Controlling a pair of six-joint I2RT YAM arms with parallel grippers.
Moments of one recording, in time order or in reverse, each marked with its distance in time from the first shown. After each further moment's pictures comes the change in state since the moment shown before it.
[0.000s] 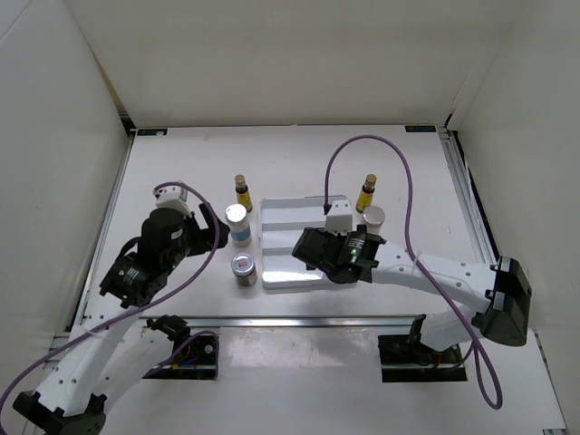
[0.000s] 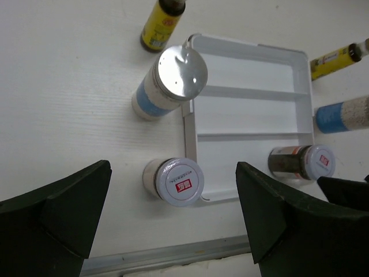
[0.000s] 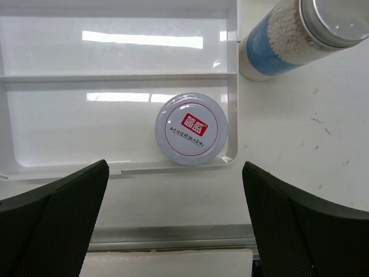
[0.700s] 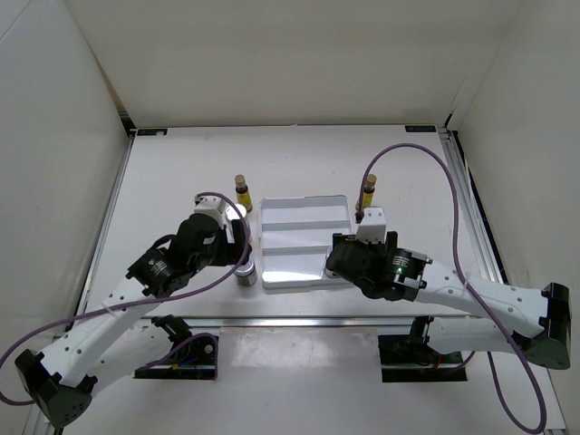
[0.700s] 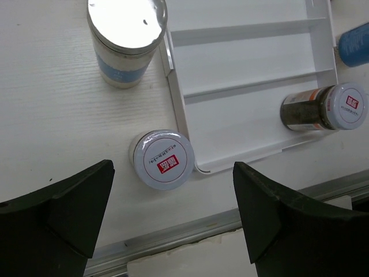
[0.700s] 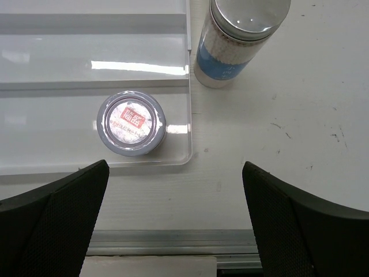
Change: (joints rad) left arm -0.199 0.109 -0.081 0.035 -0.012 0.017; right arm 0.020 -0.312 -0.200 0.005 0.105 -0.039
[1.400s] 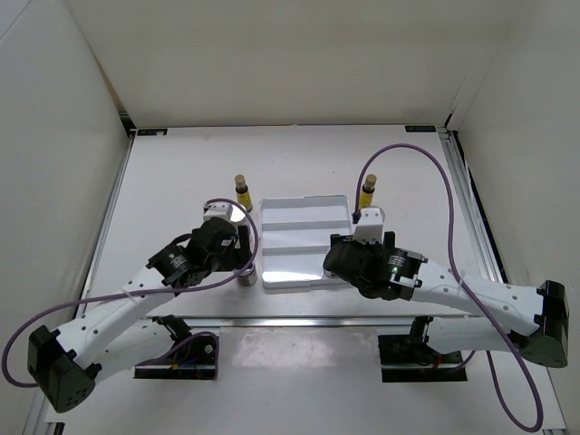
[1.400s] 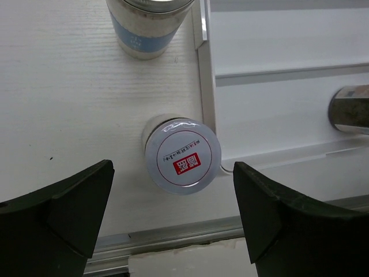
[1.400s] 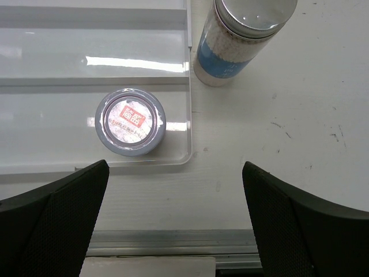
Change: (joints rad) left arm -0.065 0.103 -0.060 -0.001 -0.097 -0.097; right arm 0.000 0.028 -0.003 0.007 -0.003 -0.006
